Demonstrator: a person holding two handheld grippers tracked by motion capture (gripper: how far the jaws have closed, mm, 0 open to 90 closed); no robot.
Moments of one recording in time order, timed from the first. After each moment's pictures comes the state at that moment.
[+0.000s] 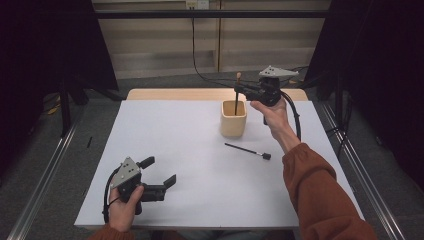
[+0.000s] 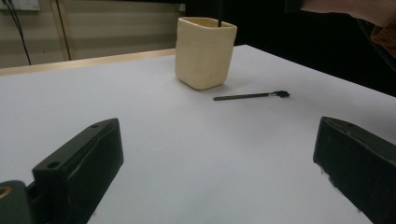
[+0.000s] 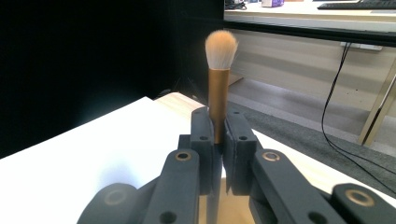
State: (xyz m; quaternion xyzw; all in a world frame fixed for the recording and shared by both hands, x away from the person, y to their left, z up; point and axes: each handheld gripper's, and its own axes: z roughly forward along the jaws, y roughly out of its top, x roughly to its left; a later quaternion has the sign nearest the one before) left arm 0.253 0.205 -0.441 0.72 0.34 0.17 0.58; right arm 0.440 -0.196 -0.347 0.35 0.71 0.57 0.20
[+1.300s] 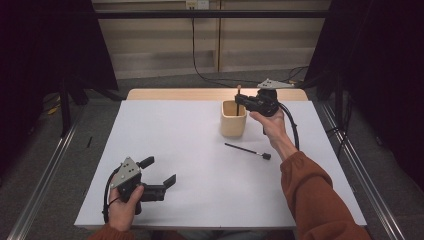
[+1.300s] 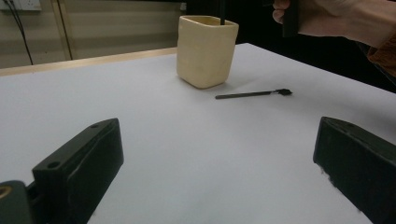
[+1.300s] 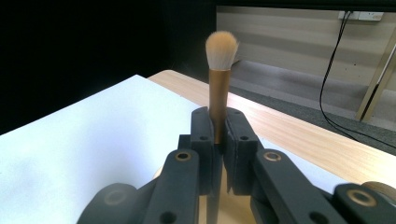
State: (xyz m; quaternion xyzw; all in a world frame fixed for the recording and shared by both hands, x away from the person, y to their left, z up) left arm 0.254 0.205 -0.441 0.73 0.33 0.17 0.57; right arm 0.439 -0.200 -0.387 0.38 0.72 0.55 0.19
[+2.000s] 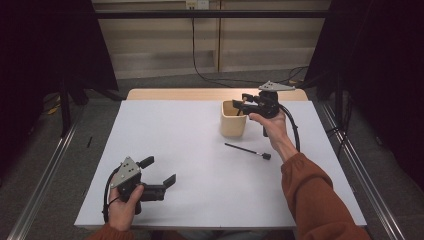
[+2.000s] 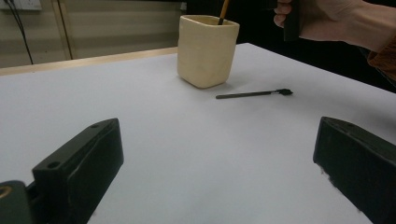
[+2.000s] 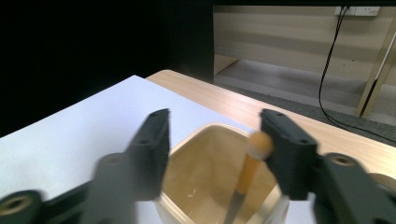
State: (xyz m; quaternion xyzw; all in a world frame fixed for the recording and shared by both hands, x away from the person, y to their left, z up) left arm 0.254 0.206 -0.442 0.73 0.33 0.17 0.57; right arm 0.436 -0.203 -0.393 0.39 0.71 0.55 0.19
